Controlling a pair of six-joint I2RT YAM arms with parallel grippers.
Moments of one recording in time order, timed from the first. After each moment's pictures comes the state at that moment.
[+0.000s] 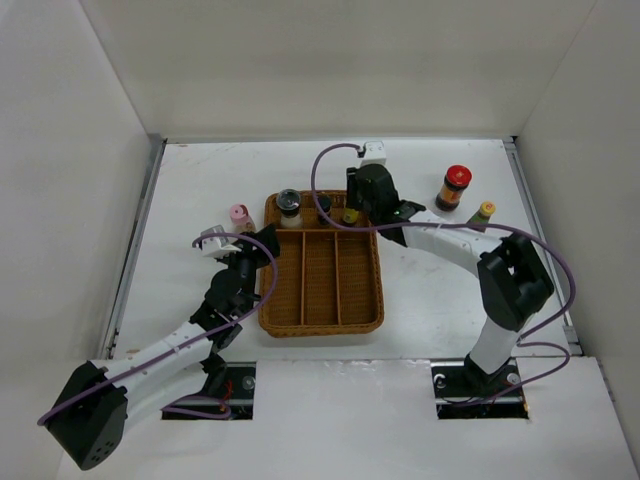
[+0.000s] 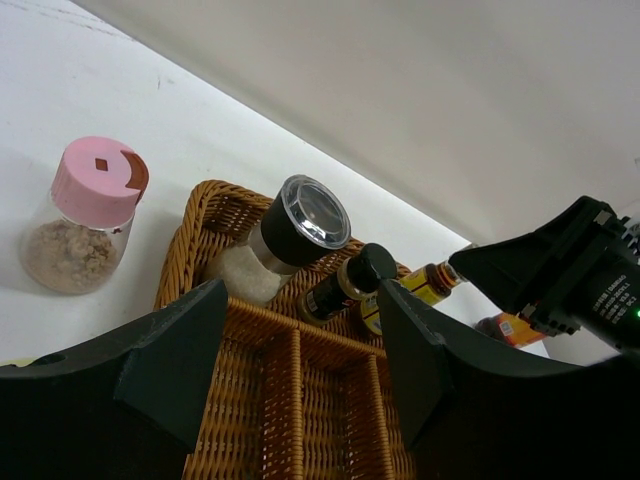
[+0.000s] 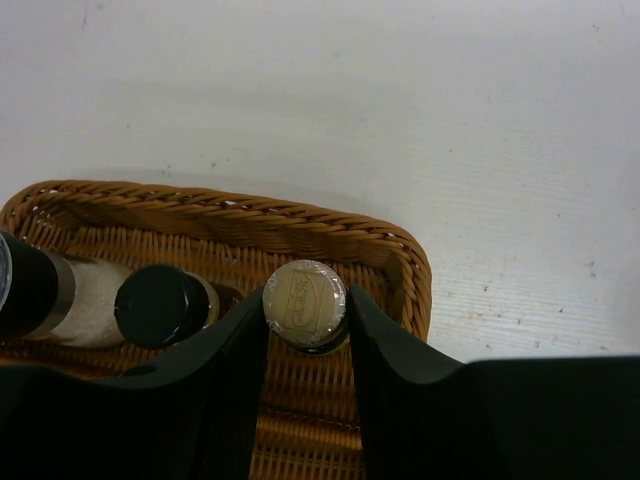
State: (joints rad) left arm -0.67 0.83 0.21 0.72 -0.66 -0.61; right arm 0.65 1.75 1.25 0.08 0.40 0.27
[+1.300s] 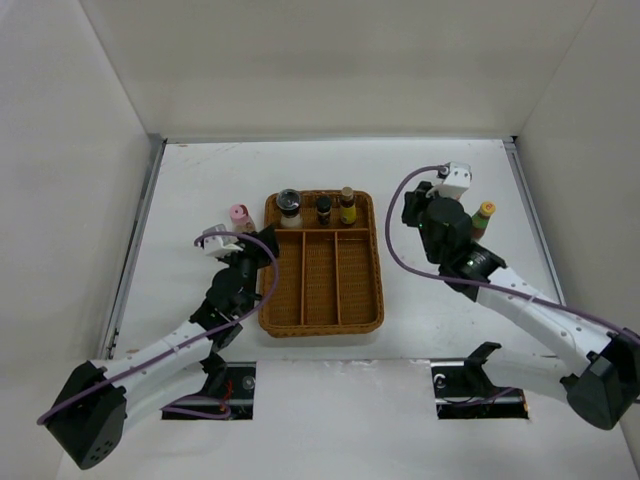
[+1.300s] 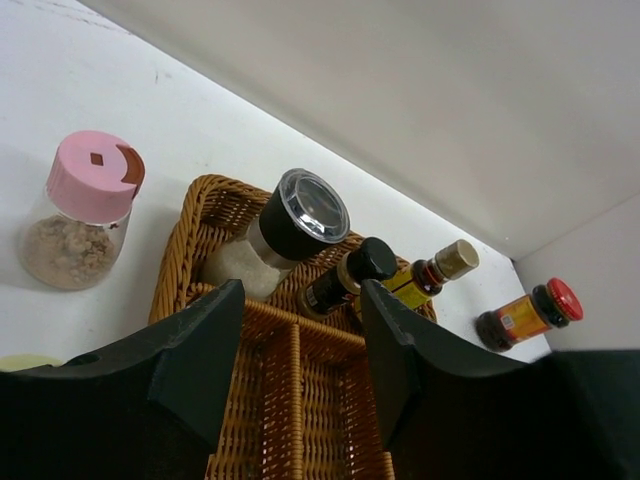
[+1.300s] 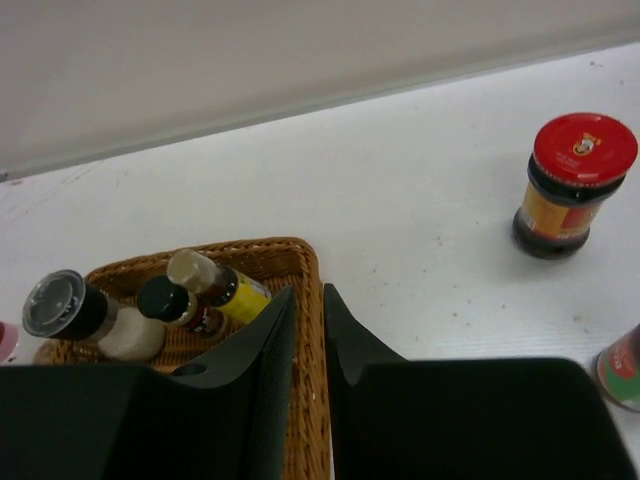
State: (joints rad) left arm -0.68 0.83 0.21 0.71 -0.66 -0.61; right arm 0.65 1.09 0.86 0.07 0.59 0.36
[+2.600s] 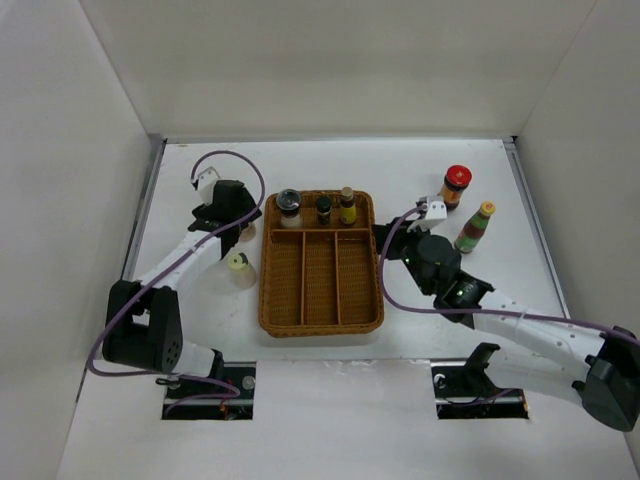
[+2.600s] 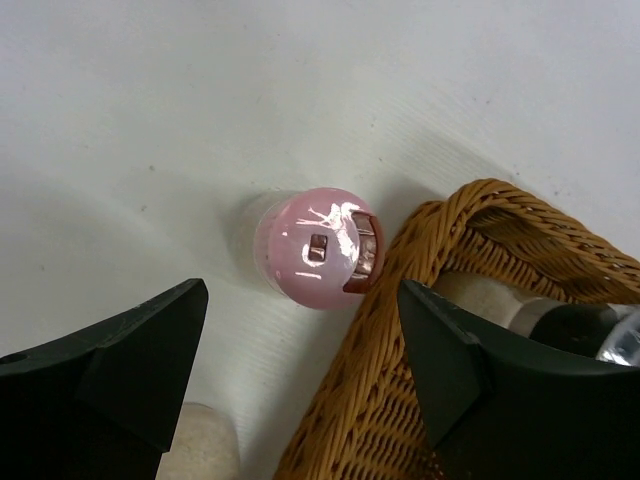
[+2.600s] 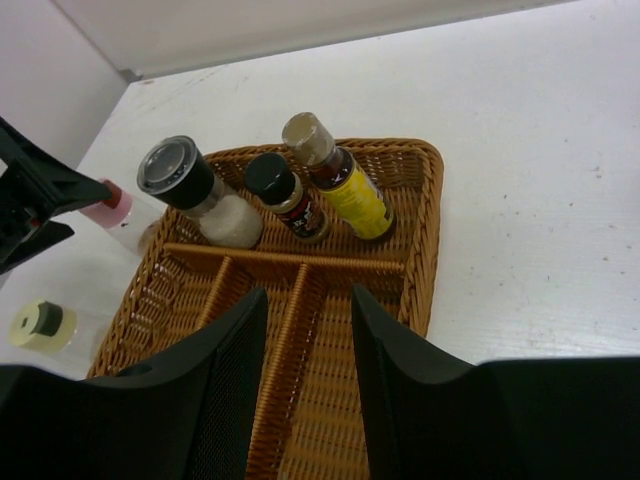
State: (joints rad) left arm -0.23 1.40 0.88 -0.18 -0.40 -0.70; right arm 0.81 1.02 0.59 0.30 0.47 0.44
